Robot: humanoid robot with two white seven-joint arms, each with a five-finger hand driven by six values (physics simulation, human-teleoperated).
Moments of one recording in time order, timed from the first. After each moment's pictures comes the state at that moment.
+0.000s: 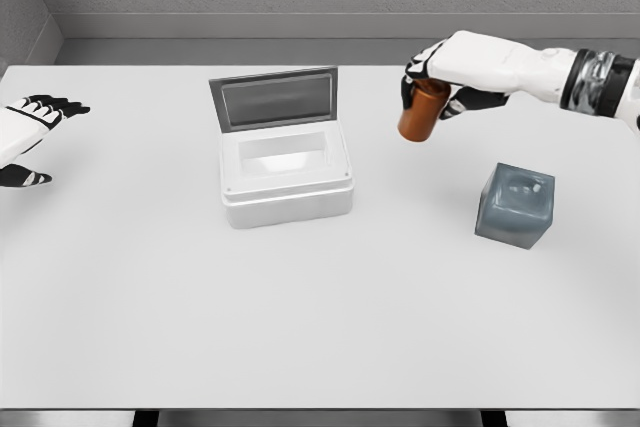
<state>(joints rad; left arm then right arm) -0.39 0.89 -0.40 -1.11 -0.58 -0.61 0.04 -0.79 -0.68 0.57 -1.46 0.26 -0.52 0.61</state>
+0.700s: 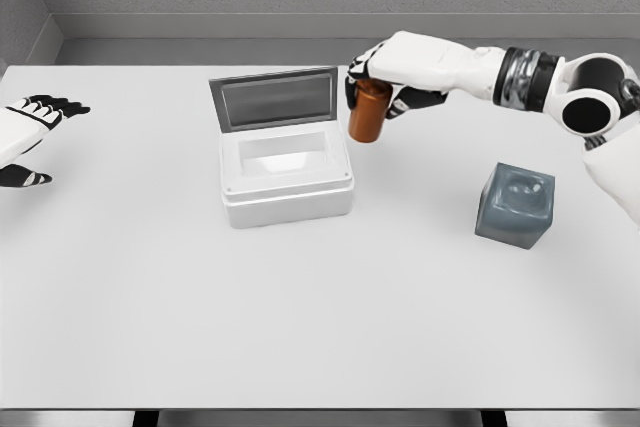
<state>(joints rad) -0.39 0.89 -0.40 -1.11 -0.58 -0.61 0.04 -0.83 -0.51 0.60 -1.40 0.34 -0.50 0.61</state>
